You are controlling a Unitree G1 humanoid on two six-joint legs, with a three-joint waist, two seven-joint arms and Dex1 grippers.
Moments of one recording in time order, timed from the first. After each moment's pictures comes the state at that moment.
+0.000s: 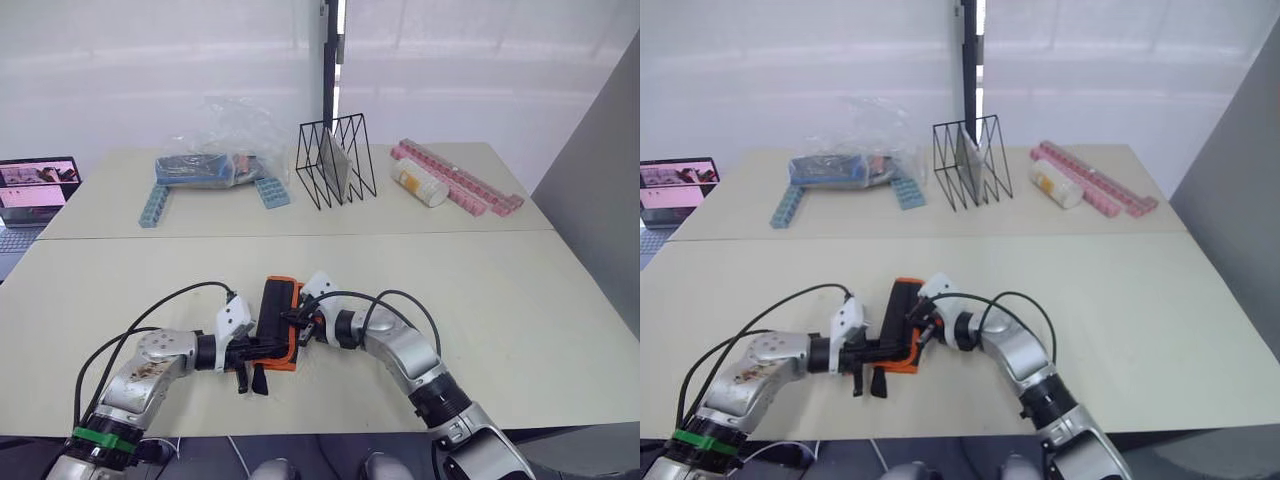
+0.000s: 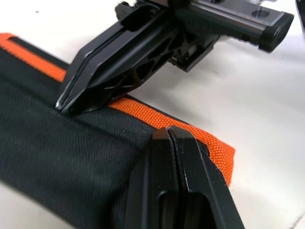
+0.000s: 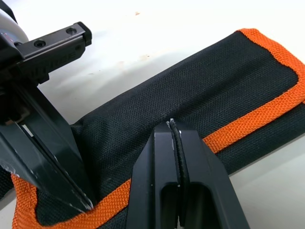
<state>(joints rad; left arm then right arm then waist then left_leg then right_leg) -0.19 0.65 -0.18 -0.02 -0.32 0.30 -1.07 -0.49 -0.12 0.40 0.15 0.17 0.53 0.64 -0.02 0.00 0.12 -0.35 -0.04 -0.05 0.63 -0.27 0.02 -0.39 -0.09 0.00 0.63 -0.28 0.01</state>
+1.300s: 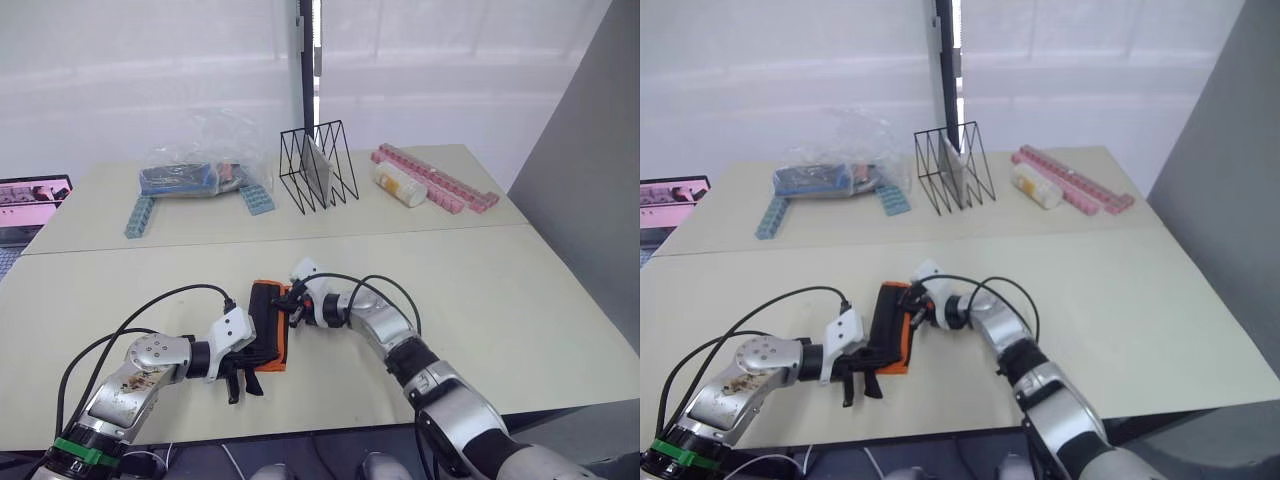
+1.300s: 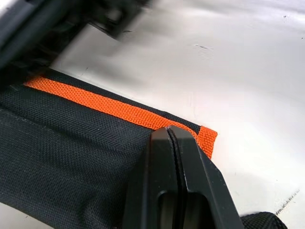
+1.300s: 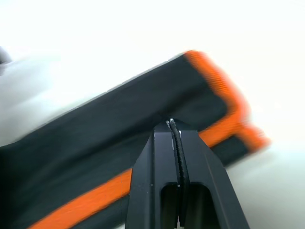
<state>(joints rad) -0.09 0.73 -0.17 -0.15 -0.28 0.34 -1.03 -0.83 -0.01 0.31 0.80 0.13 0.22 0.70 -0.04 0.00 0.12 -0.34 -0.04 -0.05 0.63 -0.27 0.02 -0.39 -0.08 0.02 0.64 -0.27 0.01</state>
